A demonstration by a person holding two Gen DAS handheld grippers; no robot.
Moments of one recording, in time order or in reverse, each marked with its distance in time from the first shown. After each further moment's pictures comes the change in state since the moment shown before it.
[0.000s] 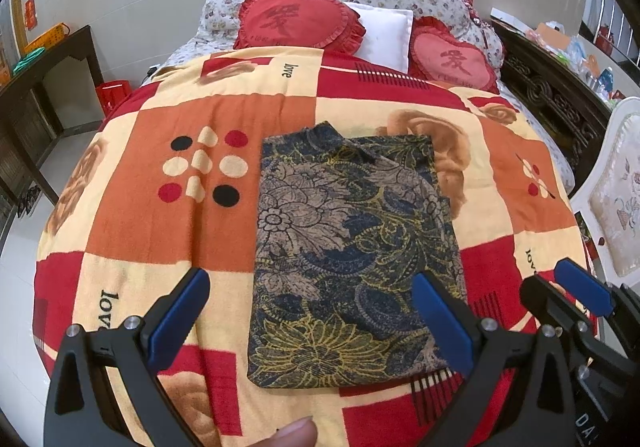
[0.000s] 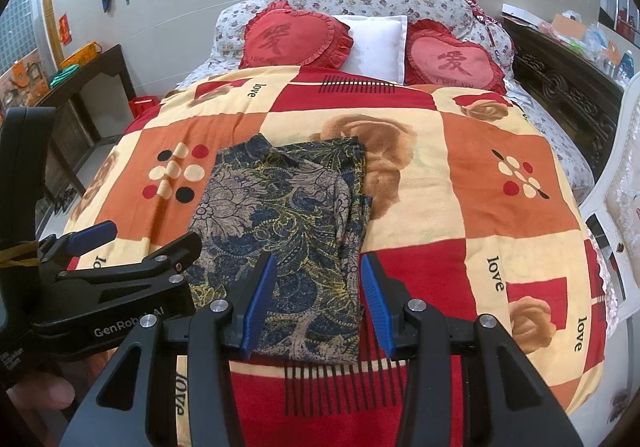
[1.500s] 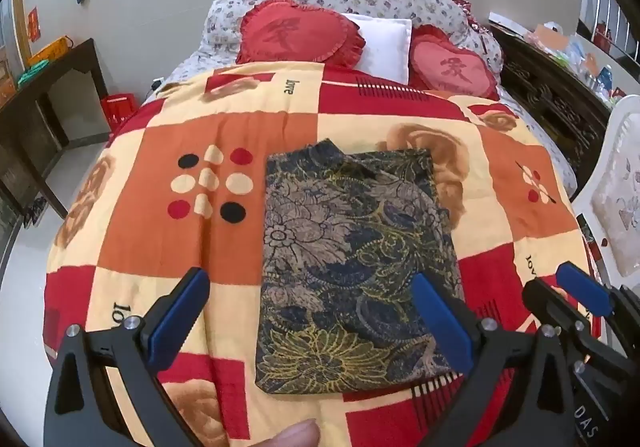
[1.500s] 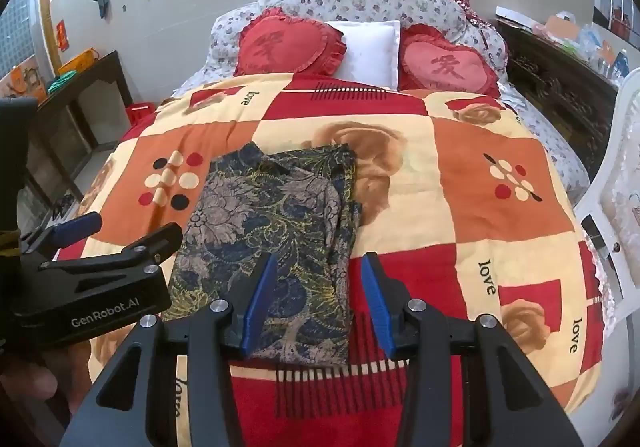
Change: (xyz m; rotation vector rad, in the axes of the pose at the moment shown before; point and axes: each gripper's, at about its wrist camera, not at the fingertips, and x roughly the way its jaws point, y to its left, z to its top) left arm -0.018 -0.006 0.009 0.042 -0.070 0.064; right arm -0.009 -0.010 0.003 0.002 -0.016 -0.009
